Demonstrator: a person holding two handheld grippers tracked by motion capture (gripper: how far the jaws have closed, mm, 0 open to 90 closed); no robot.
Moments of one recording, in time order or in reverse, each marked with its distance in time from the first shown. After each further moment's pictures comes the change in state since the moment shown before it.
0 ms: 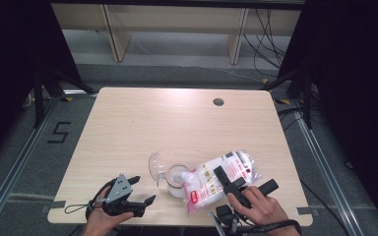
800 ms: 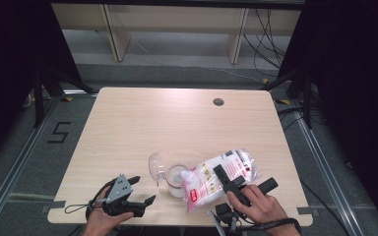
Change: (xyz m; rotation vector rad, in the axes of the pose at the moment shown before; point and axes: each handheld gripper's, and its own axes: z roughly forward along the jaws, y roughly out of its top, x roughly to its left) left arm -0.001 -0.001 0.000 0.008 -0.005 -0.025; right arm 0.000 0.000 0.003 0.000 -0.007 0.040
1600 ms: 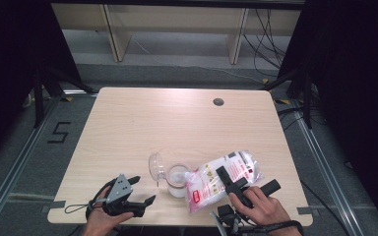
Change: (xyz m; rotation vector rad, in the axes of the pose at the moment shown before) left arm 0.000 0.000 0.000 0.004 -0.004 0.006; right arm 0.003 -0.001 -0.005 0.018 0.020 -0.016
